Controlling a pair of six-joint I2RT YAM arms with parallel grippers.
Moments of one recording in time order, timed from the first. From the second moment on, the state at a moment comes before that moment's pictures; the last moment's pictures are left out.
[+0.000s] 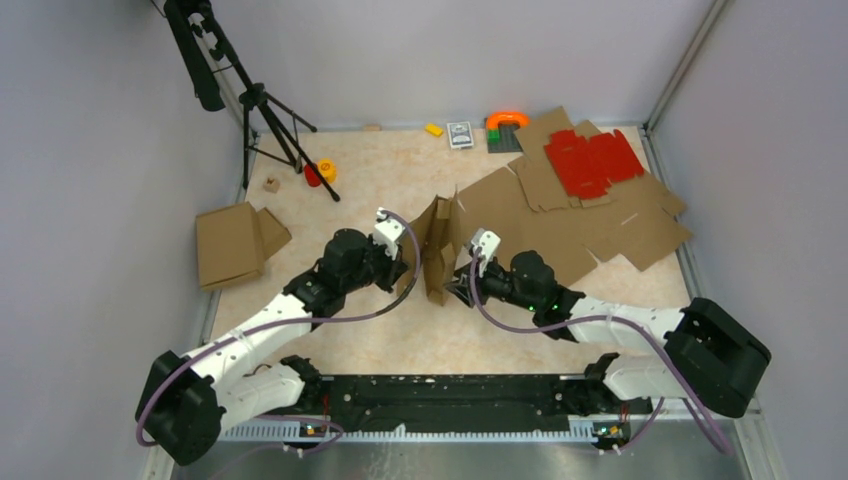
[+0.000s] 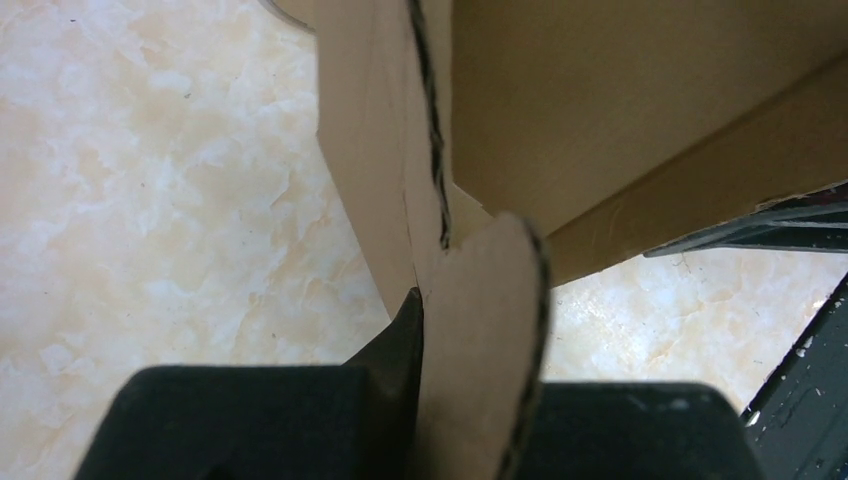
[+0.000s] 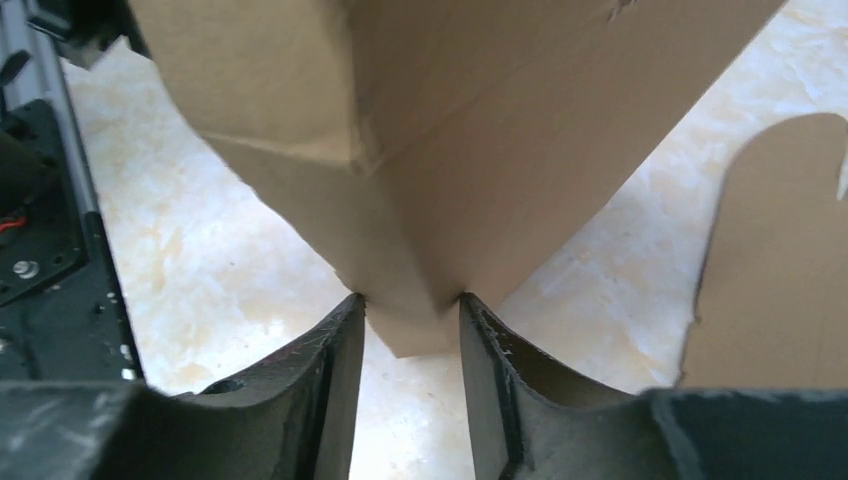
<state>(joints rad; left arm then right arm) -0.62 1.02 0.59 -0.04 0.21 -0.02 0.86 1.23 0.43 0.57 -0.22 0.09</state>
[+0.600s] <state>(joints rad) -0.62 1.02 0.58 -0.04 0.21 -0.02 0.86 1.32 0.50 0.55 -0.12 0.07</state>
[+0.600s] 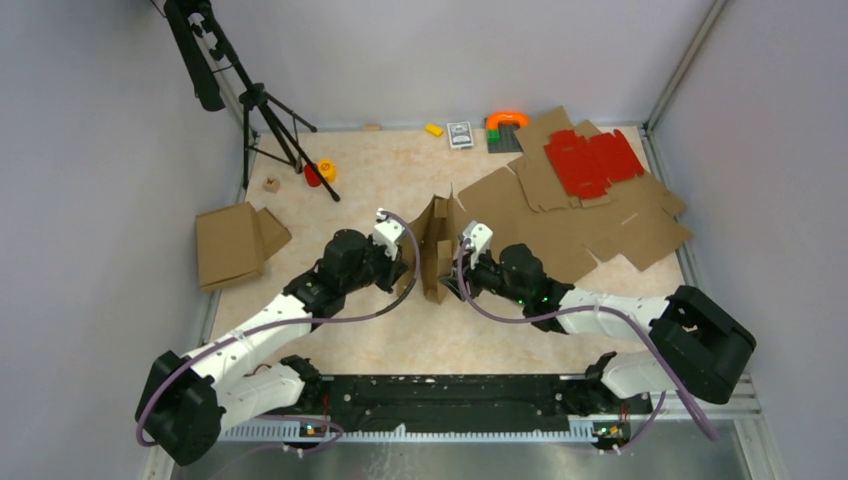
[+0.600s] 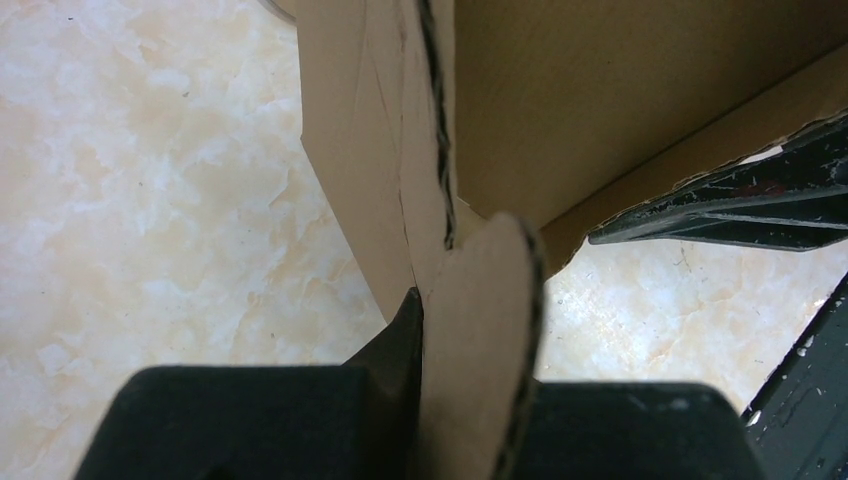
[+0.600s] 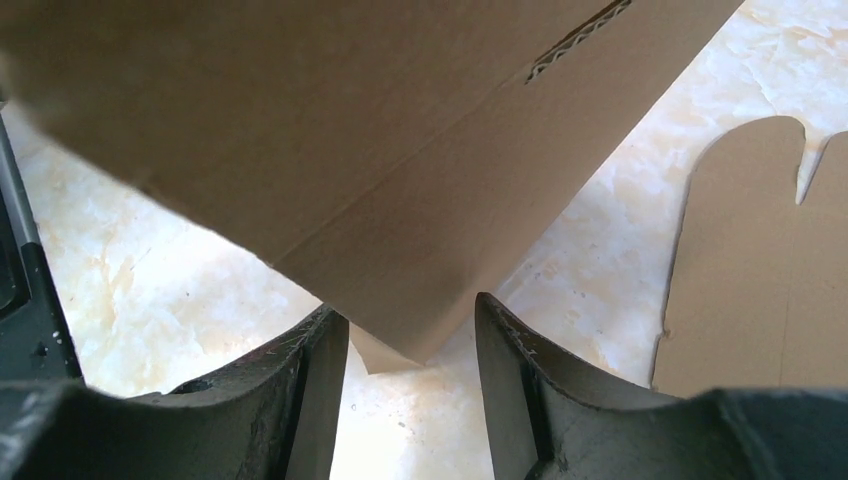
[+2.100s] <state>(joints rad) -0.54 1.00 0.58 -0.05 0.25 -0.23 0.75 1.32 0.42 0.76 -0.25 0.17</state>
